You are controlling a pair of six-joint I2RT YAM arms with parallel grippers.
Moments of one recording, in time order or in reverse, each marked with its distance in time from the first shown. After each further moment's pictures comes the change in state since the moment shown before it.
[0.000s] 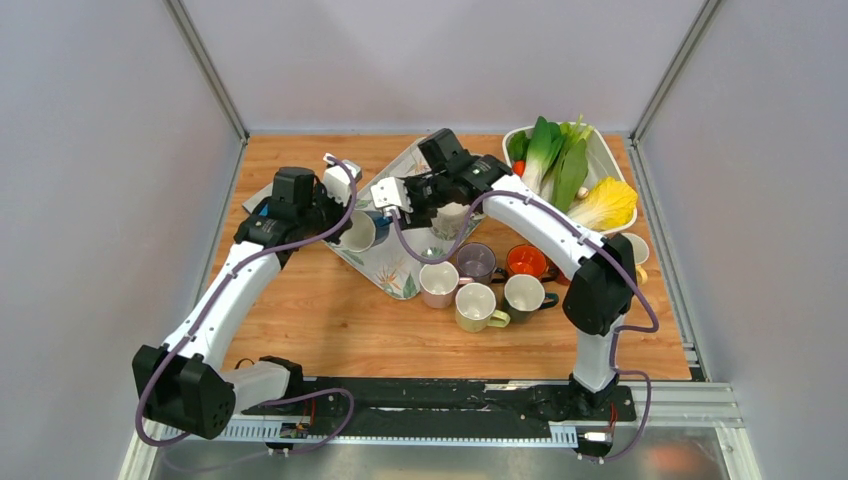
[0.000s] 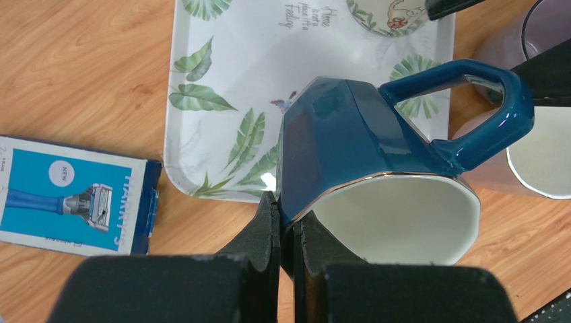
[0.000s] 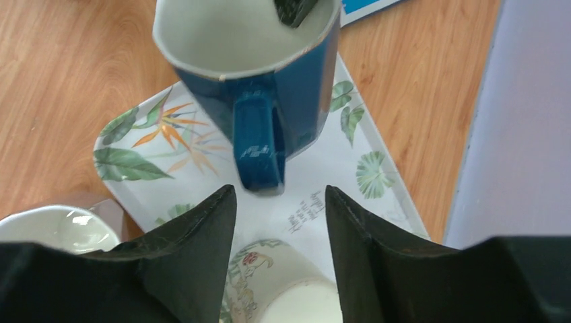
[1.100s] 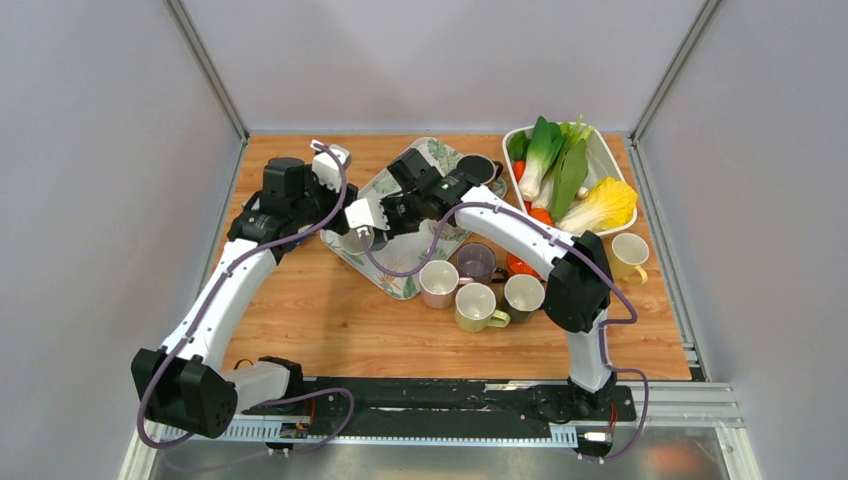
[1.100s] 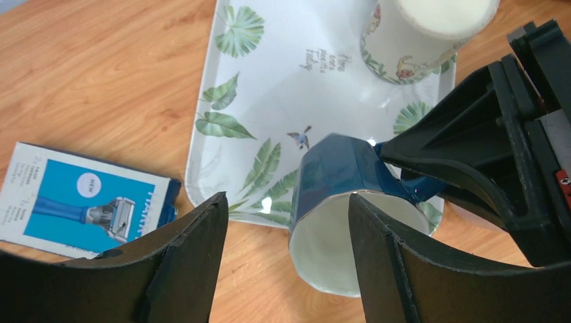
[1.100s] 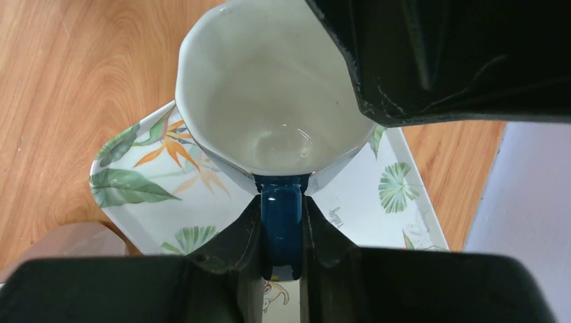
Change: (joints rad) left arm 0.029 0.000 0.039 0.048 0.008 -0.055; right arm 0.110 0.119 0.075 -0.018 0.207 0.032
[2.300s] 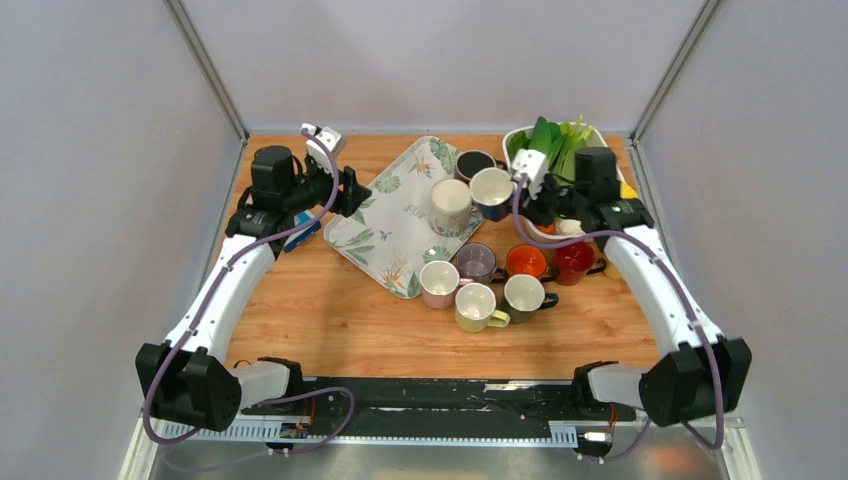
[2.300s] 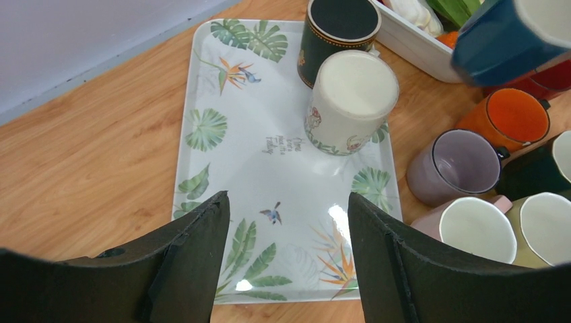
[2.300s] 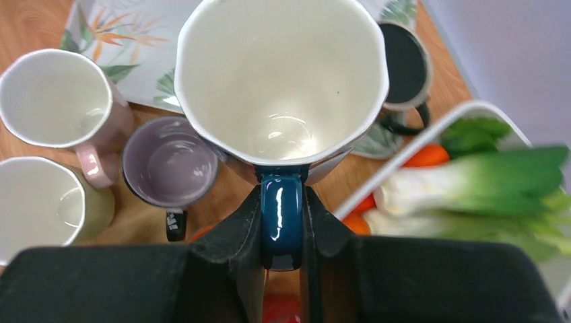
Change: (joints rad) left arm 0.065 0.029 0.003 0.261 0.260 -0.061; right arm -0.587 -0.690 -0.659 0.204 -0.226 0.367
